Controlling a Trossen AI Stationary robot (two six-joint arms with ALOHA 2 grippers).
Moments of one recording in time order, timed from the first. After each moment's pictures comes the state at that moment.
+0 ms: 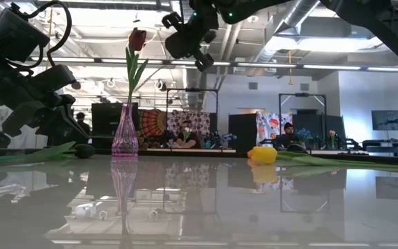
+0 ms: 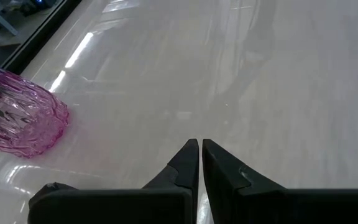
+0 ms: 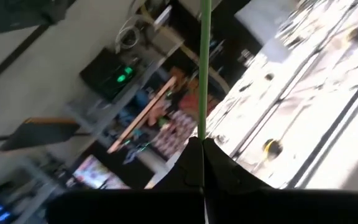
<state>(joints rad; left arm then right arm) -0.04 0.64 0.04 0.01 -0.43 0.04 -0.32 2.18 2.09 -0.09 0.81 -2.09</state>
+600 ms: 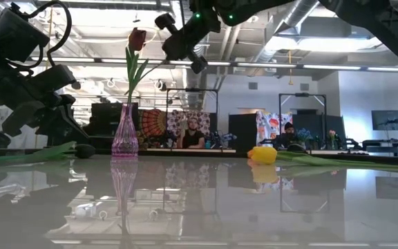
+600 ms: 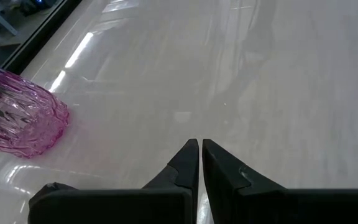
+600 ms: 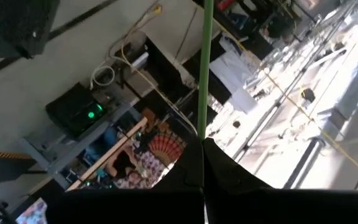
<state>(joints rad) -0.04 0.64 0.04 0.01 -0.43 0.04 -0.33 2.18 2.08 -0.10 0.57 -2.18</state>
